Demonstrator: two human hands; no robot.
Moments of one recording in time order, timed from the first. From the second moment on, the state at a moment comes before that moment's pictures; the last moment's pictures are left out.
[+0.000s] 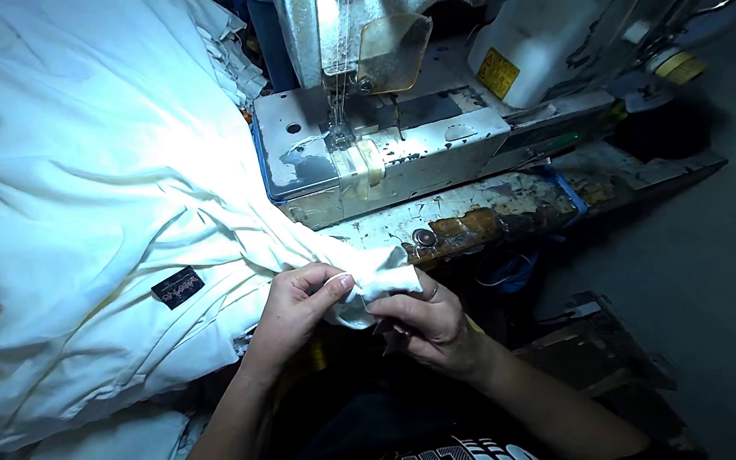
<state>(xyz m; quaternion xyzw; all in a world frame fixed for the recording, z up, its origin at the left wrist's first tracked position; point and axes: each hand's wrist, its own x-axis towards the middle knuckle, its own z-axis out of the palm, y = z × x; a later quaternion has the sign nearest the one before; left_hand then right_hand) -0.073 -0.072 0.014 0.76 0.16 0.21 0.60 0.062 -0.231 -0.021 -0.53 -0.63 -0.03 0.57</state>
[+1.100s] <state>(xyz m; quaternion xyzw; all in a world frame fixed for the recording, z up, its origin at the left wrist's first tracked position) -0.090 -0.063 0.022 0.69 0.12 0.24 0.67 0.053 -0.229 0.000 -0.34 -0.26 0.60 0.68</state>
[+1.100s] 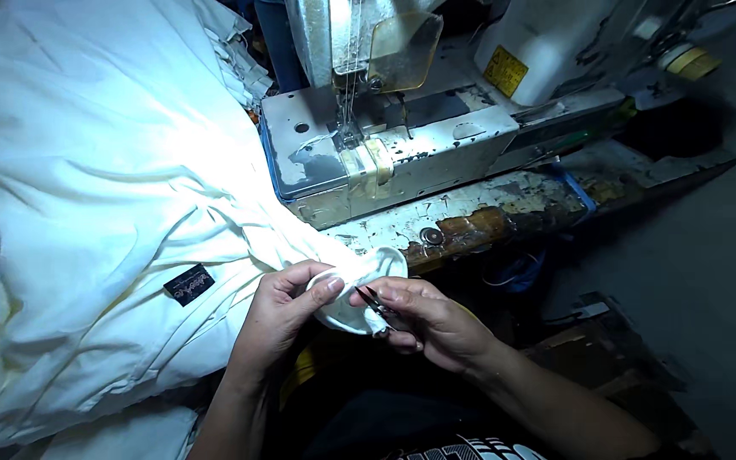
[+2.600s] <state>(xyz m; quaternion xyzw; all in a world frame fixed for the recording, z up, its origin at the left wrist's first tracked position) -0.084 -0.069 0.021 0.70 0.13 0.22 0.67 0.044 -0.229 -0.014 -0.59 -0.49 0.21 0.61</state>
